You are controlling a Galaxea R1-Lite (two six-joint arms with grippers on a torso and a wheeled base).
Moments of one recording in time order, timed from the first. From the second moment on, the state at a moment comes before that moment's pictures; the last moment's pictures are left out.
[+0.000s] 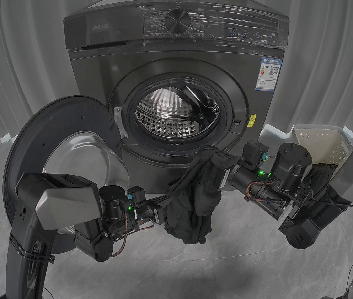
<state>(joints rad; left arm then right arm) -0.45 2.50 -0.80 -1.55 -0.30 -0.21 0.64 2.05 -0.74 -1.41 -0.01 0.14</state>
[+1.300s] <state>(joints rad) -0.39 2.08 -0.65 -1.55 -0.29 -0.22 0.49 2.04 -0.65 -1.42 0.01 0.13</state>
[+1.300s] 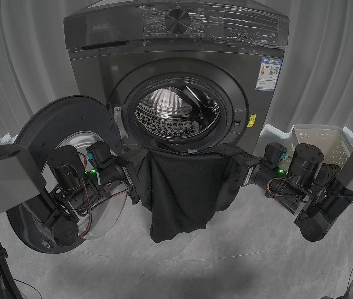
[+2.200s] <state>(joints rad) -0.41 1.92 -0.65 -1.55 -0.28 -0.23 0.48 1.98 -0.59 -1.41 0.02 0.12</state>
